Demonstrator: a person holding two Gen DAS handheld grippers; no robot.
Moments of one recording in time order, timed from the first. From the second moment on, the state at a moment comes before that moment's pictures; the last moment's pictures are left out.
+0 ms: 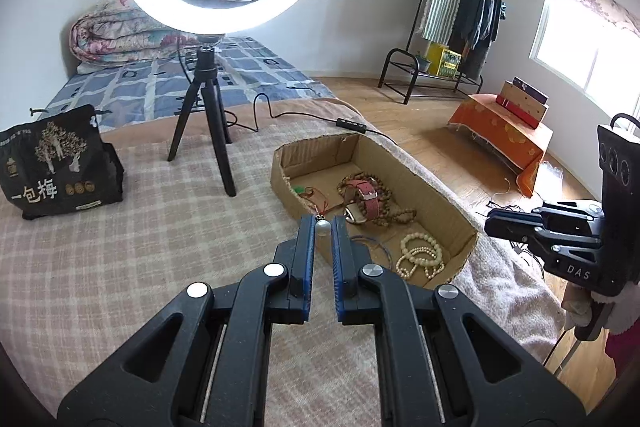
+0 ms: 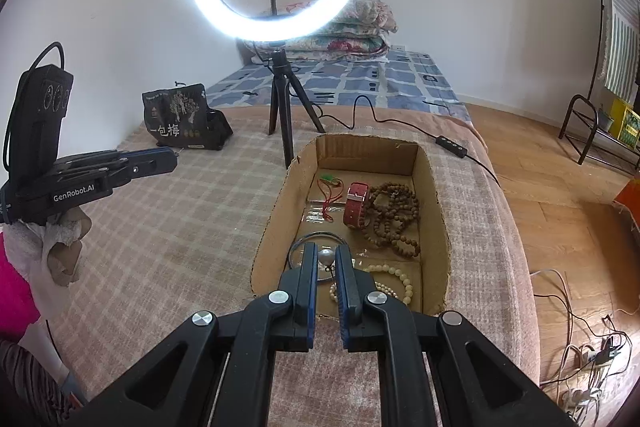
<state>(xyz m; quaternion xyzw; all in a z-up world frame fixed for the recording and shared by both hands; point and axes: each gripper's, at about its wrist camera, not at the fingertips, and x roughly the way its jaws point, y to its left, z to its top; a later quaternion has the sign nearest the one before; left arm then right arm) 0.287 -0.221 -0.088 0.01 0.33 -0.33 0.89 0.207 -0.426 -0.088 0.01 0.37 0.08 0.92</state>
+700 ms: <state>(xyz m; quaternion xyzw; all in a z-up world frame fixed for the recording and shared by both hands) 0.331 -0.284 -0.107 0.02 0.35 -0.33 0.88 0.250 -0.439 -0.125 0.03 0.40 0.09 0.91</state>
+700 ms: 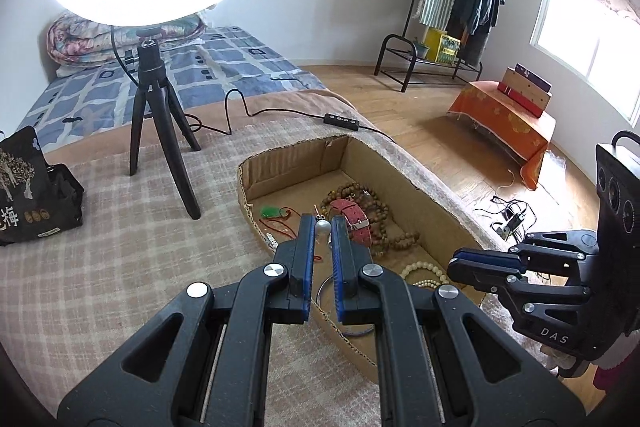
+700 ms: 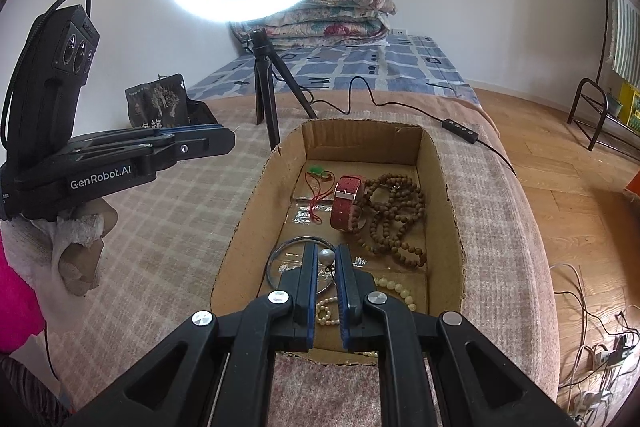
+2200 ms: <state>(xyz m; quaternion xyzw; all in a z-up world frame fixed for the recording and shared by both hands) 0.323 -0.285 -0.094 0.04 0.32 -0.30 0.90 0.246 -0.440 -0.120 0.02 0.39 -0.02 0.92</state>
